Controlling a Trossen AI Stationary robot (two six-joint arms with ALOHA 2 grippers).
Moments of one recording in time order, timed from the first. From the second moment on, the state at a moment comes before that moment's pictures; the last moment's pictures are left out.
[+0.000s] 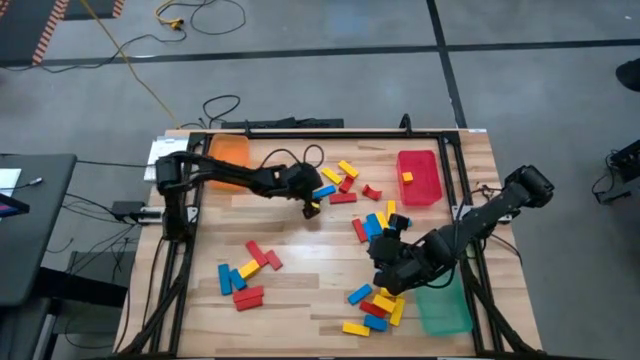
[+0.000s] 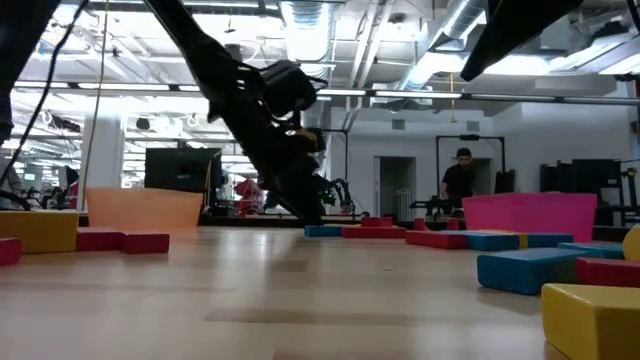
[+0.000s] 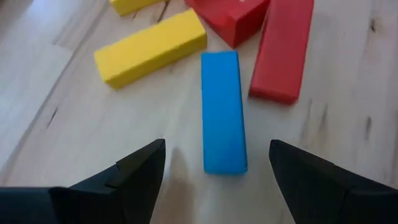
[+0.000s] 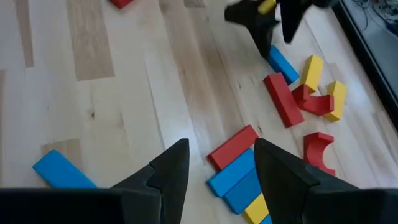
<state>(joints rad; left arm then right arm) 0.27 1.89 1.07 -0.01 -0.15 -0.01 0.56 1.51 1.20 -0.87 0.68 0.62</state>
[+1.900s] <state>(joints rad) 0.16 1.31 1.14 -0.75 -0.08 0.20 0.30 1.55 1.17 -0.15 0.66 0.06</state>
